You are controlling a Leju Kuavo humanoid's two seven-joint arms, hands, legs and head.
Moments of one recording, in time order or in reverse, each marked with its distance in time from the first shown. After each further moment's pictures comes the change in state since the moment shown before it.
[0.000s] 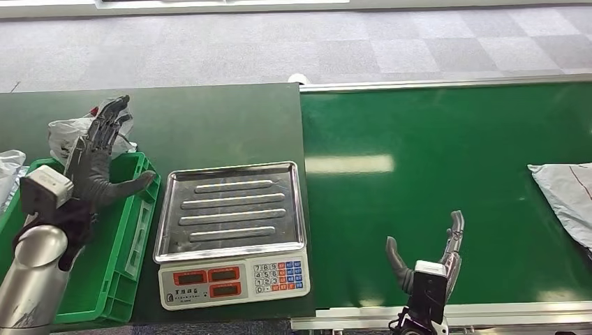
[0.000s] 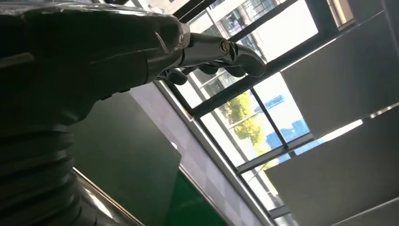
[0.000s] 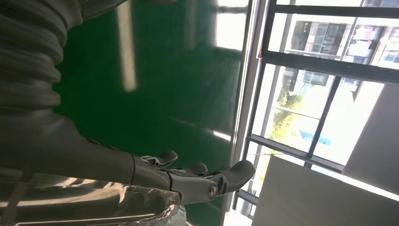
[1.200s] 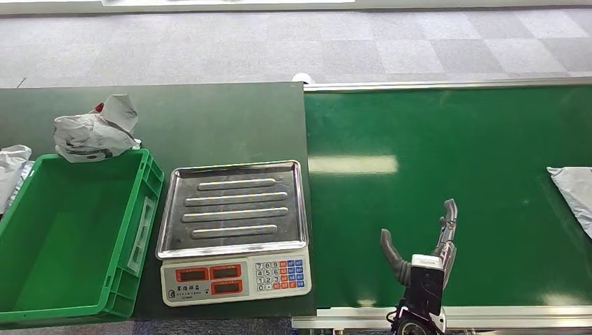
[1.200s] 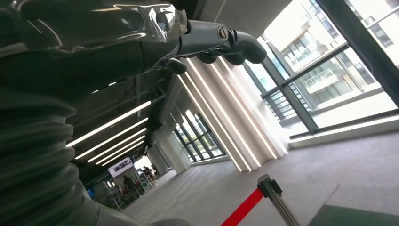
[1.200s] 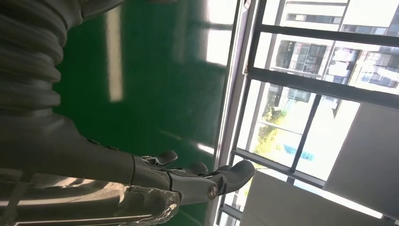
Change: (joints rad) left arm -1.228 0.593 -0.794 0.771 -0.969 -0.367 0.375; right arm -0.041 -0.017 0.028 0.013 -0.005 0.034 -0.011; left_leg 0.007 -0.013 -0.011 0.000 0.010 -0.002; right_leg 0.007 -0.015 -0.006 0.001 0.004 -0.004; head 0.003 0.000
